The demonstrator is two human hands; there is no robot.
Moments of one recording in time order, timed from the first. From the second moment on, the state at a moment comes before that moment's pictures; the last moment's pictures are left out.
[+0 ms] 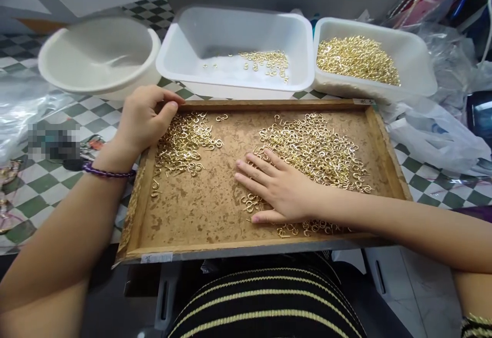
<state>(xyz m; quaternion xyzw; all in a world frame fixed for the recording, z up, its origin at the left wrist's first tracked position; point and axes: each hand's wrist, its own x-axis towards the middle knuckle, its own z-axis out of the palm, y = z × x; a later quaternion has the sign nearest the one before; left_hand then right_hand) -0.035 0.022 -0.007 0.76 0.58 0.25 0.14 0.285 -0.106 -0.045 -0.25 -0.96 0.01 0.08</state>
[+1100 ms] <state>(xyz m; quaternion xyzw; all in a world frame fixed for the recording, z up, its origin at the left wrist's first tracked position) -0.034 0.020 -0.002 0.79 0.56 0.21 0.14 0.269 -0.088 -0.008 -0.23 -0.97 0.01 0.12</state>
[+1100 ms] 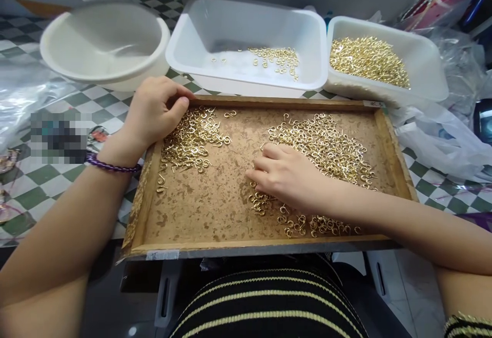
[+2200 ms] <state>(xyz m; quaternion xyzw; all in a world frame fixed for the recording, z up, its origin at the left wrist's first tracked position) -0.038 0.027 -0.014 0.81 0.54 0.20 0.09 0.290 -0.033 0.057 -0.37 -0.88 -0.14 0.25</state>
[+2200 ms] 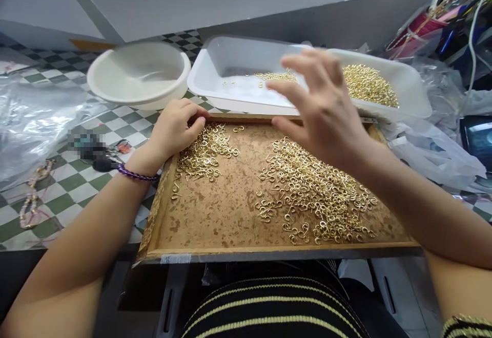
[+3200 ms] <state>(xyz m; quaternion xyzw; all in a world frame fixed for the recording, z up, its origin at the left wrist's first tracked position) -0.040 0.028 -0.019 0.82 0.52 0.23 0.10 0.291 -0.046 0.009 -0.25 -0.97 0.05 0.07</state>
